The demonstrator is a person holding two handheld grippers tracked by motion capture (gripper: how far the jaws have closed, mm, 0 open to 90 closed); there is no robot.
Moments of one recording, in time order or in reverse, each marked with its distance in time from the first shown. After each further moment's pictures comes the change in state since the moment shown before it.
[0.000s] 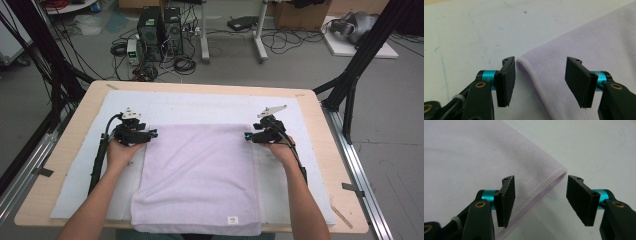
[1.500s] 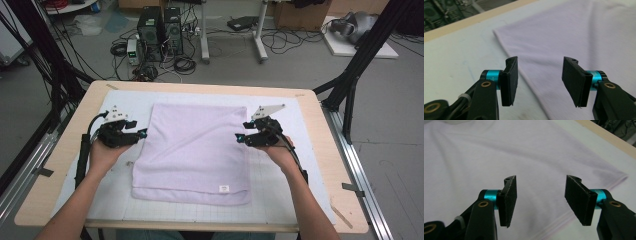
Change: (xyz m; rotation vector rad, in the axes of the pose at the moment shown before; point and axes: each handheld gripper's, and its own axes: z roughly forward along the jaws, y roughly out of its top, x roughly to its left) left arm -0.010 -0.005 -0.075 -0.064 -0.055 0.162; right arm 0.063 0.029 -0.050 -0.106 0.104 -0.131
